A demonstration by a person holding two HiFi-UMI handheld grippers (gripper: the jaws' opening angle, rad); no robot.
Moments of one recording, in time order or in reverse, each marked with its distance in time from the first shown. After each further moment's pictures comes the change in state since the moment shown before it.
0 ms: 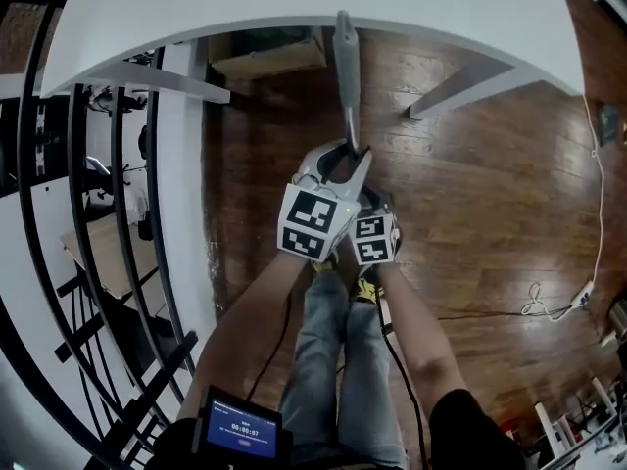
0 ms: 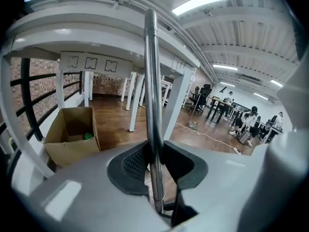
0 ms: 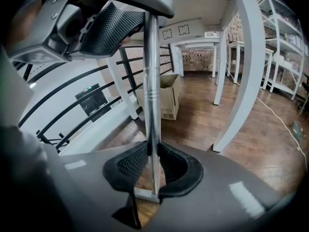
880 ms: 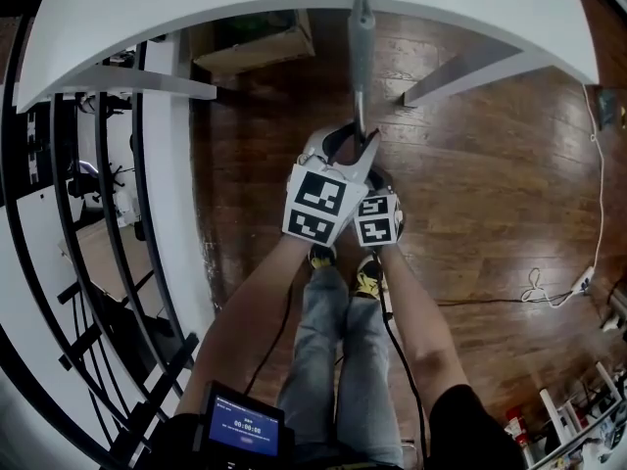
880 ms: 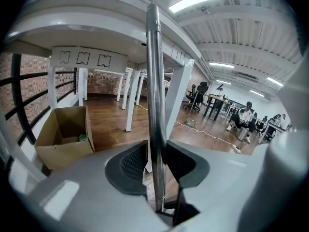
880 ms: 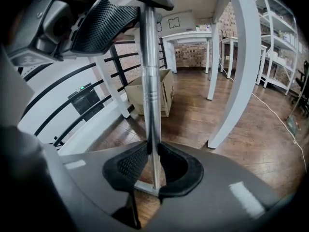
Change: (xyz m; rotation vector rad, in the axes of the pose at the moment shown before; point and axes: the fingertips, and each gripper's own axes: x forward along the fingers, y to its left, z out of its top) left arm 0.036 -0.001 -0.005 0.034 0.009 -0.037; right arm 0.021 -0.039 -0.011 0.037 0.057 -0.078
